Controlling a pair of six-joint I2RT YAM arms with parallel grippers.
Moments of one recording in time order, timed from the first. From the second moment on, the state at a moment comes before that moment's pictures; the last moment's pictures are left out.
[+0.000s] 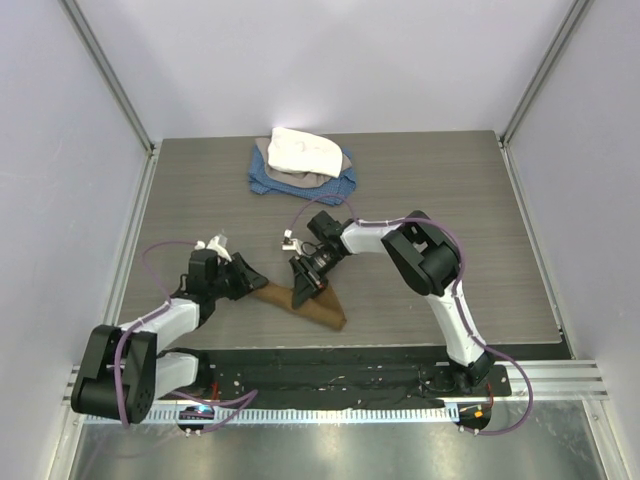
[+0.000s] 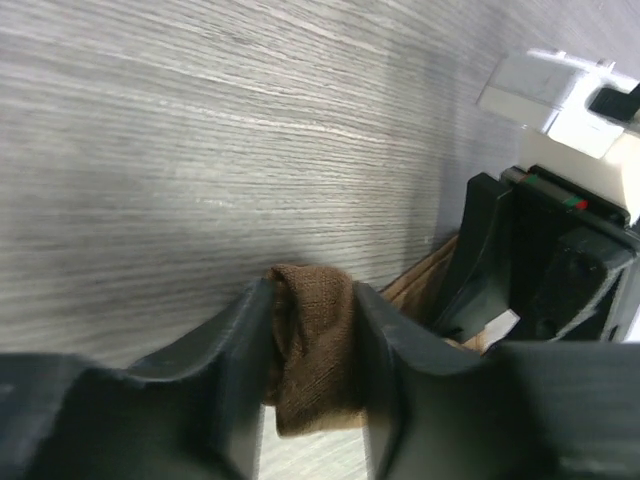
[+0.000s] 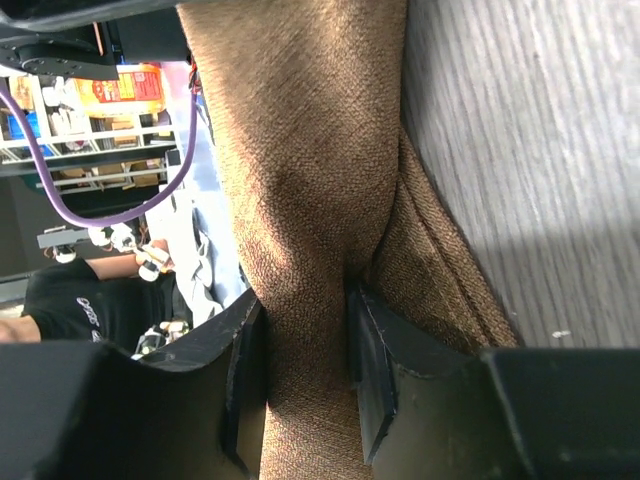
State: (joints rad) left arm -0.16 1.14 0.27 0.19 0.34 -0.71; right arm 0.74 2.25 1.41 -0.42 -1.13 0.13
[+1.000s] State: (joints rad) left arm -0.17 1.31 0.46 -0.05 0.34 -0.71; right arm 1.23 1.76 1.12 -0.19 0.26 -0.17
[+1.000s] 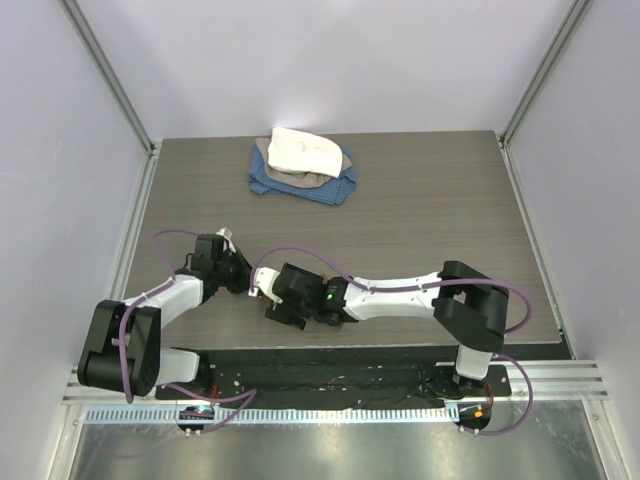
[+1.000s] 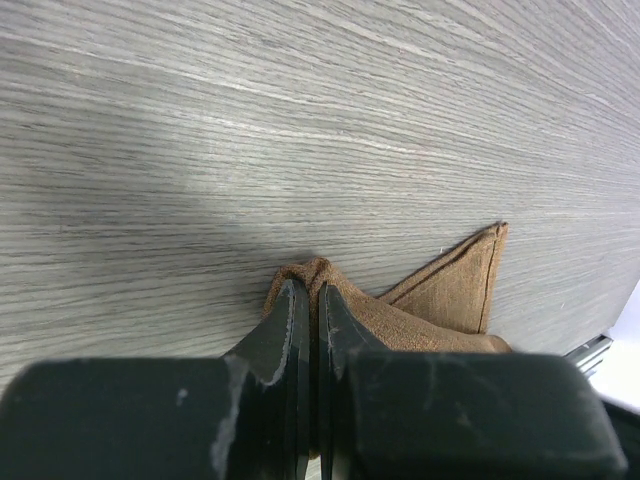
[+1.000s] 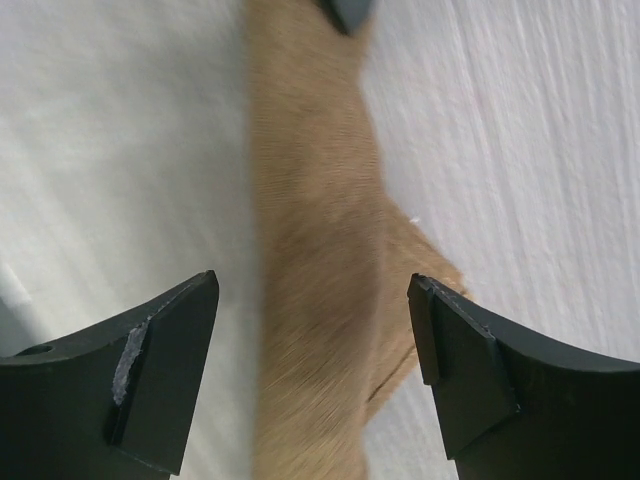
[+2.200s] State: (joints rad) left arm -0.17 0.99 0.38 -0.10 0.24 -0.70; right arm 0.77 2.17 1.36 -0.34 -0.97 0.08
